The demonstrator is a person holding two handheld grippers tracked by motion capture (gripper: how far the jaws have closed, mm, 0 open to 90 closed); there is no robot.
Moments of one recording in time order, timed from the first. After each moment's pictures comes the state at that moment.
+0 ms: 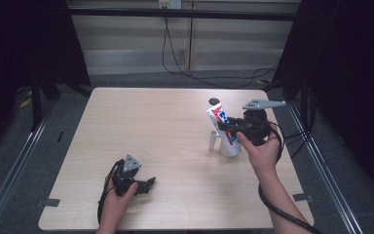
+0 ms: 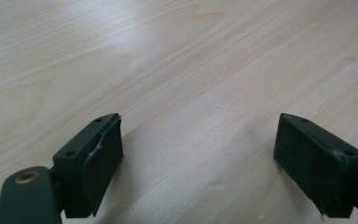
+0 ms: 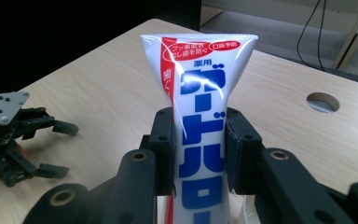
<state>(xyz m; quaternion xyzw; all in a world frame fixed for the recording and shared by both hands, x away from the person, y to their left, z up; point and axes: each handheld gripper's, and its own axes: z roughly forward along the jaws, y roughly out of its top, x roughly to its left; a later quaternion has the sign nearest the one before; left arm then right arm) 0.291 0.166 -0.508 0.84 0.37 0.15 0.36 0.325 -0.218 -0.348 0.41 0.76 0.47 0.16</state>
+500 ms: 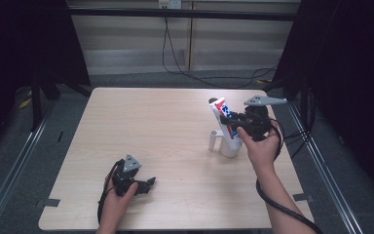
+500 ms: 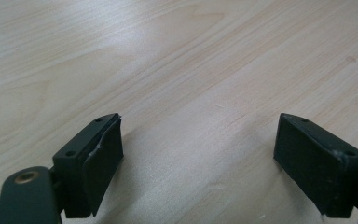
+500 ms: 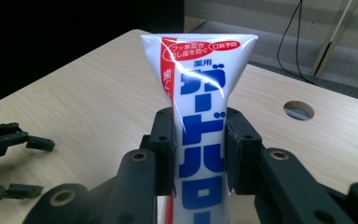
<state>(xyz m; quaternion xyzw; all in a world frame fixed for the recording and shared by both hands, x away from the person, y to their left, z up) 0.291 0.166 -0.508 0.84 0.37 0.15 0.36 0.337 -0.223 -0.349 0.43 0.75 0.47 0.19</state>
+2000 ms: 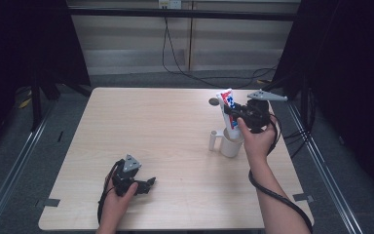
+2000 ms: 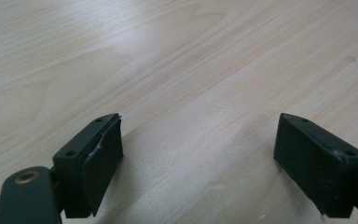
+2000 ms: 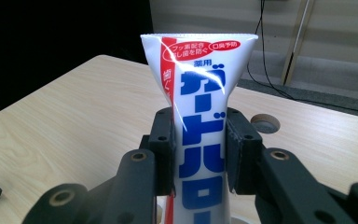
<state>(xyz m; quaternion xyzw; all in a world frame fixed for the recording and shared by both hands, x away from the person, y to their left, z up) 0.291 0.166 -0.508 0.84 0.37 0.15 0.36 0.365 -0.234 -0.363 0.47 0.70 0.49 0.23</state>
